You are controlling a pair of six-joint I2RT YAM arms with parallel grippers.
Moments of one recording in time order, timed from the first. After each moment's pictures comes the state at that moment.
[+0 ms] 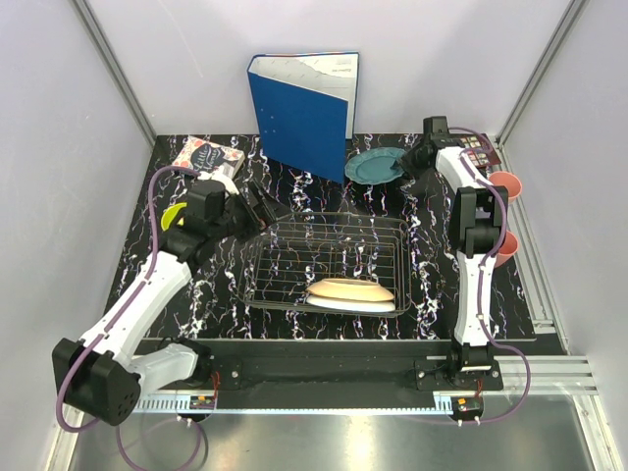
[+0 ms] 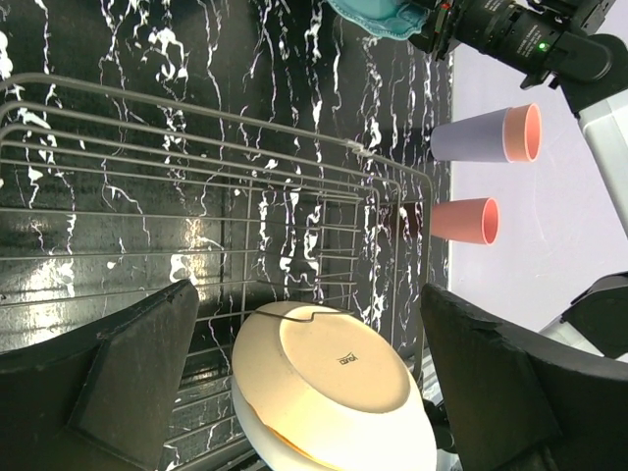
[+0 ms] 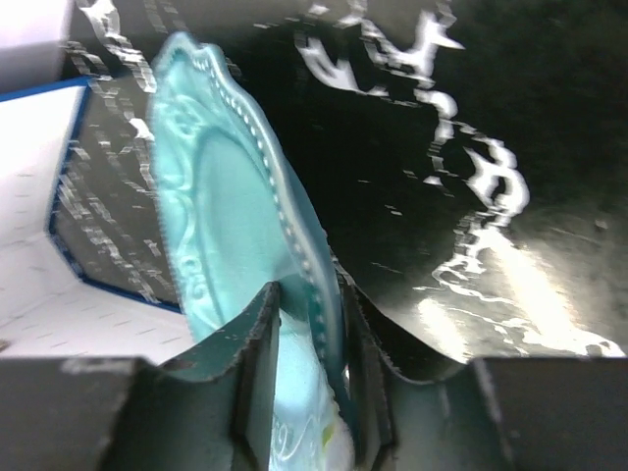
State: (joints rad) left arm -0.37 1.09 0.95 -0.37 0.26 -0.86; right arm 0.05 2.41 2.07 -0.56 -0.19 0.94
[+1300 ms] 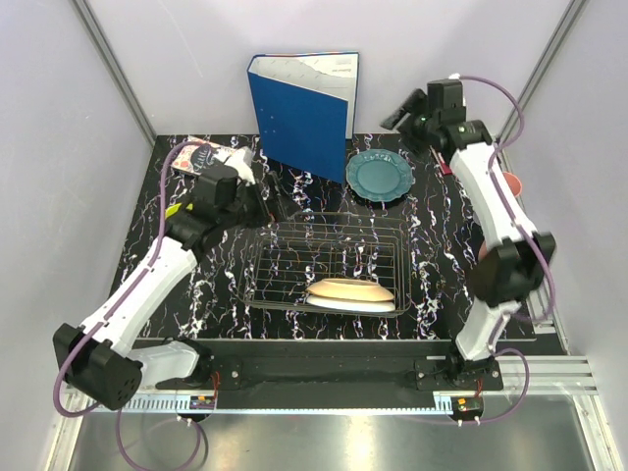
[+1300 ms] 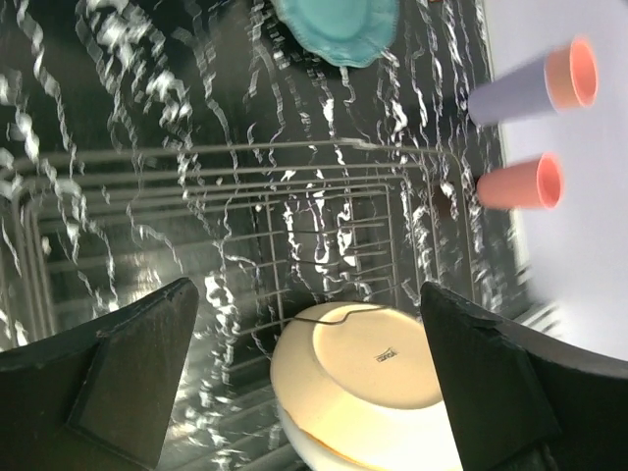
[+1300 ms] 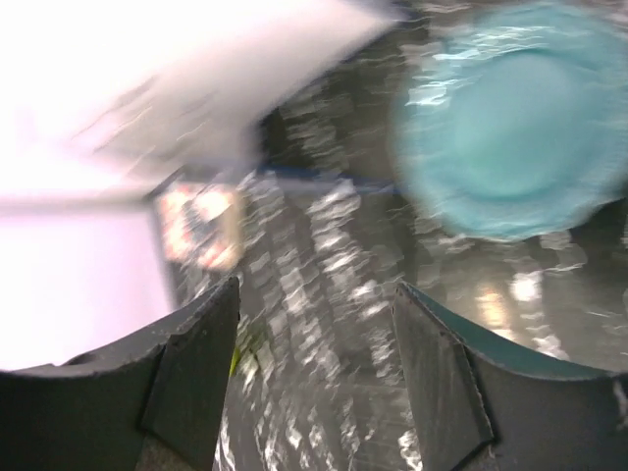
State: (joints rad) left arm -0.44 1.18 1.12 -0.46 0.20 -0.65; right arm 0.20 1.85 1.93 -0.67 -0.05 0.89
